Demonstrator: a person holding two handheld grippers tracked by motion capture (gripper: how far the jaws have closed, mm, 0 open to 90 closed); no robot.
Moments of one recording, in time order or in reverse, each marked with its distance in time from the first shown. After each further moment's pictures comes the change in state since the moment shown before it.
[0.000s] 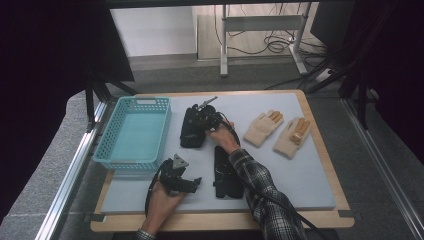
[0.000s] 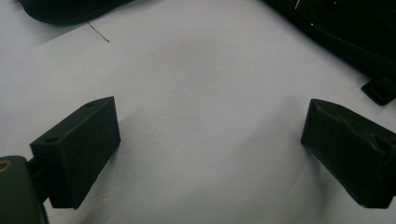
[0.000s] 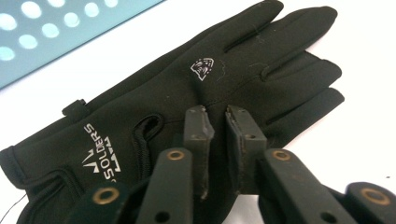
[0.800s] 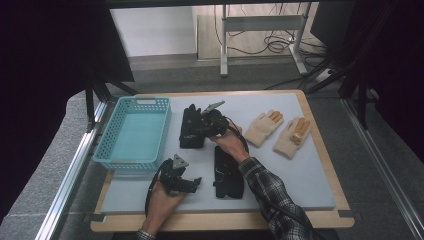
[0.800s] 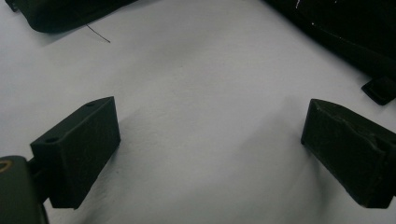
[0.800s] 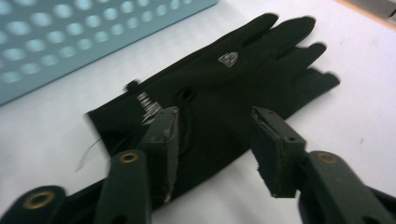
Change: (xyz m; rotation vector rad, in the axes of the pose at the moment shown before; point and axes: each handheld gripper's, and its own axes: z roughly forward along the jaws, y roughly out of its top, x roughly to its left) left arm 0.000 0.000 0.000 0.000 0.000 -0.001; right arm 0.021 -0.014 -0.046 -0.063 0.005 -0.051
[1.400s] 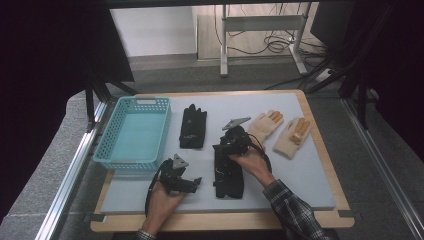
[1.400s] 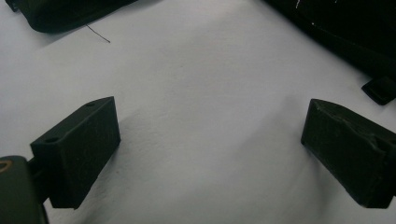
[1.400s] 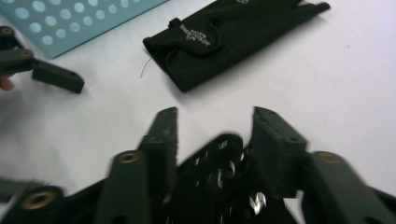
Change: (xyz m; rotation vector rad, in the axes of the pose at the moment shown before) left arm 0.000 0.000 0.000 0.002 0.002 0.003; right arm 0.018 -0.060 -0.077 -0.010 0.037 0.059
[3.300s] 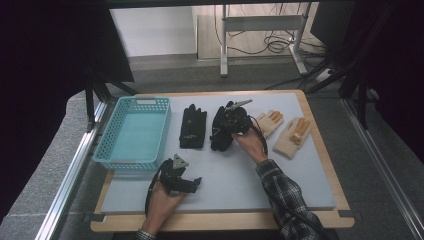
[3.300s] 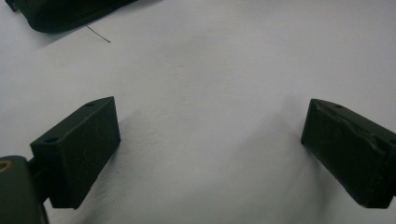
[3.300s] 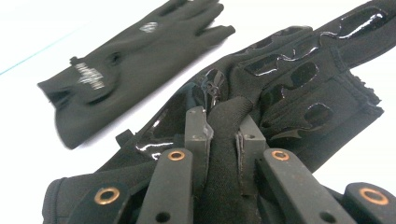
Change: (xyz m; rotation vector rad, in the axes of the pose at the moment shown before) left arm 0.000 0.000 0.000 -0.003 -0.002 -0.002; right arm -0.061 0.026 0.023 -0.009 -0.123 0.083
